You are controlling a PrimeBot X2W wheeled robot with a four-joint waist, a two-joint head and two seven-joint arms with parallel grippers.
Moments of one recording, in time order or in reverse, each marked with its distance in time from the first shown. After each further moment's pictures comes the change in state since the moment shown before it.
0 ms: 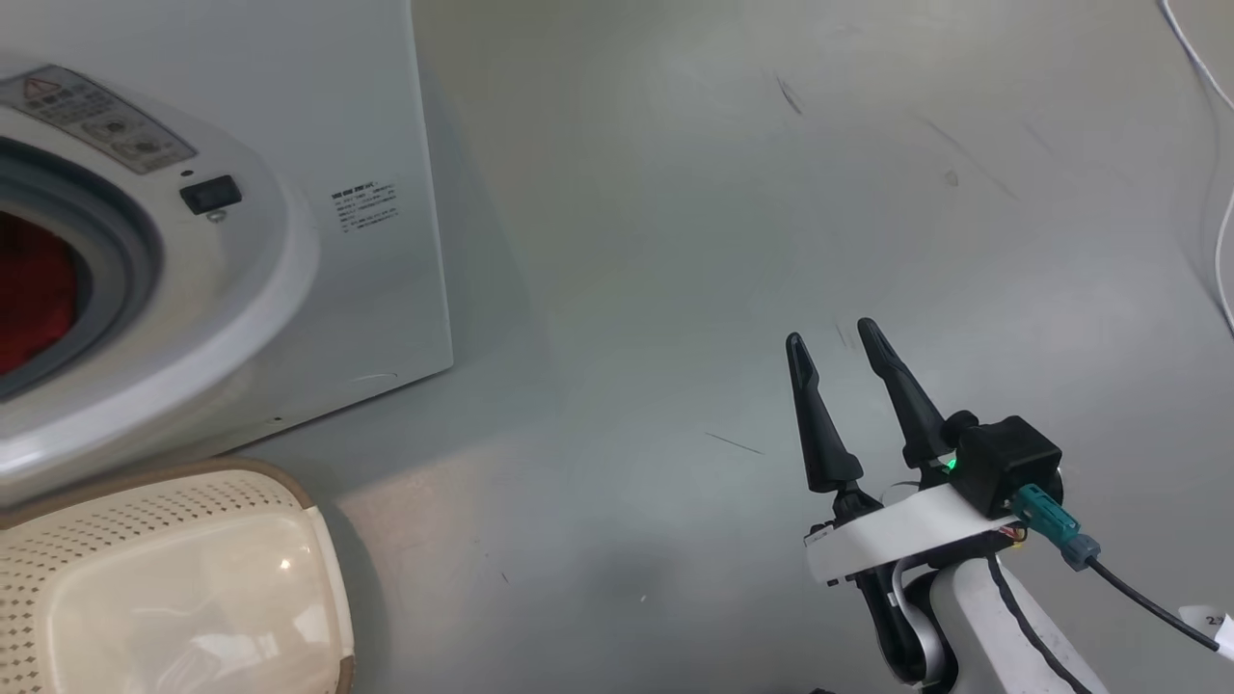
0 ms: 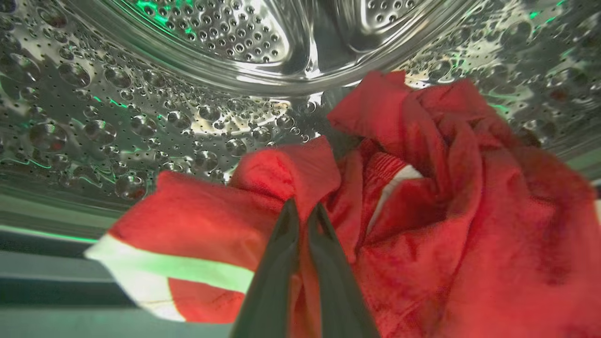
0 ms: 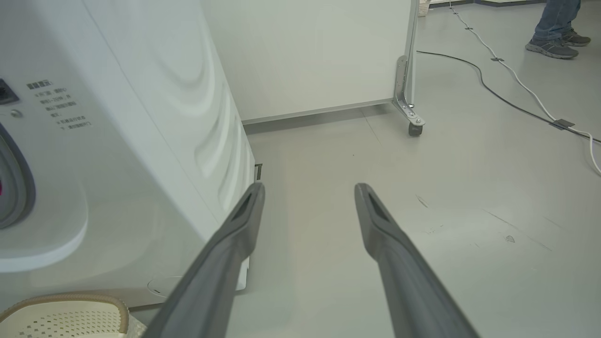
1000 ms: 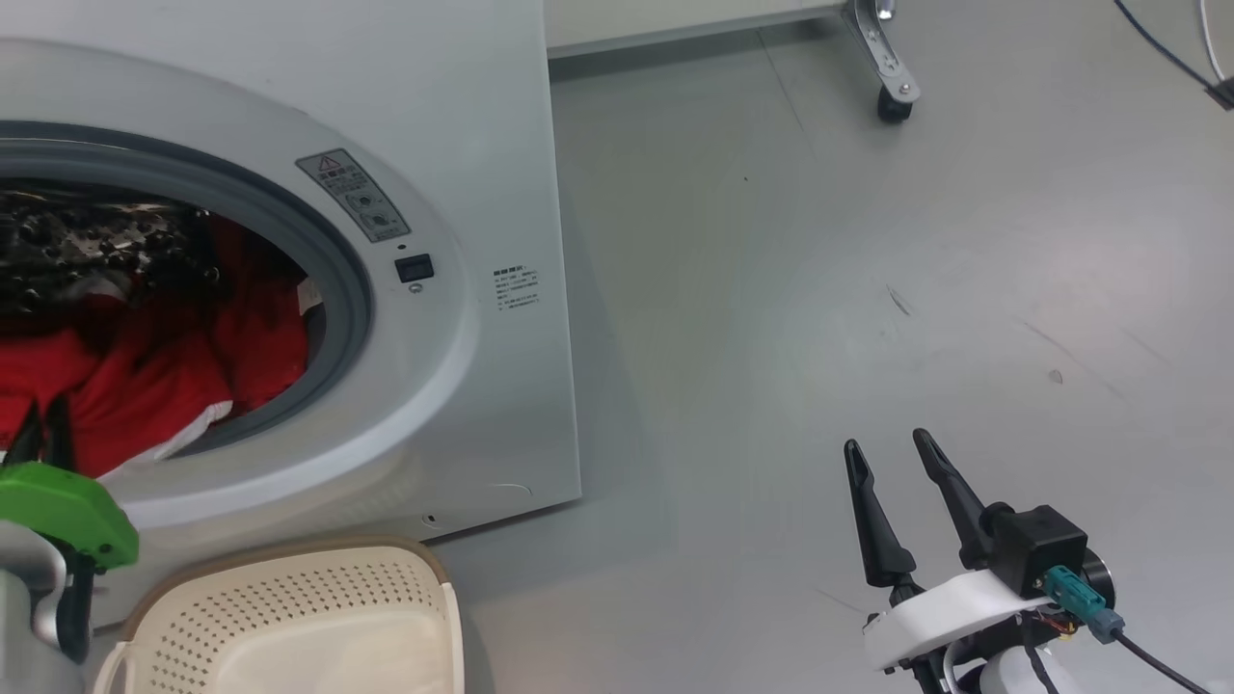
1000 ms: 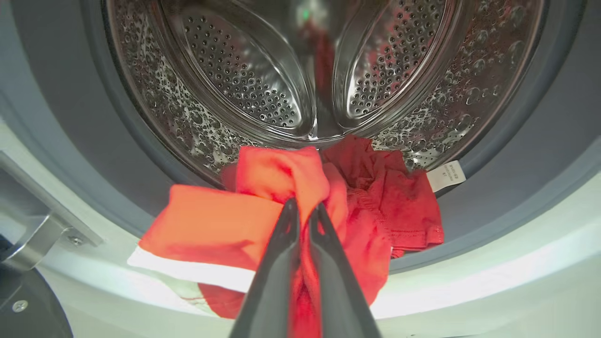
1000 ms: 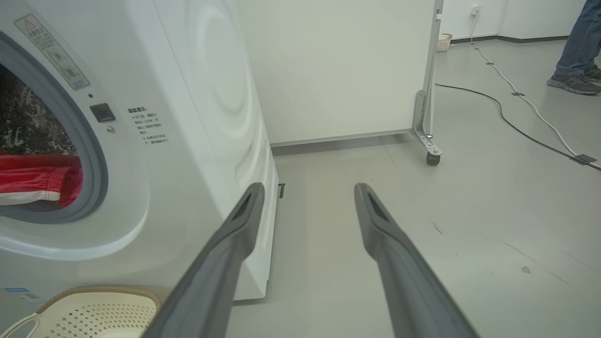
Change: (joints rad) left arm 0.256 -0.192 -0.016 0.064 -0.074 -0.102 -0.360; right arm 0.145 -0.038 -0.083 0.074 -0.047 0.037 0.000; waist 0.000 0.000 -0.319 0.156
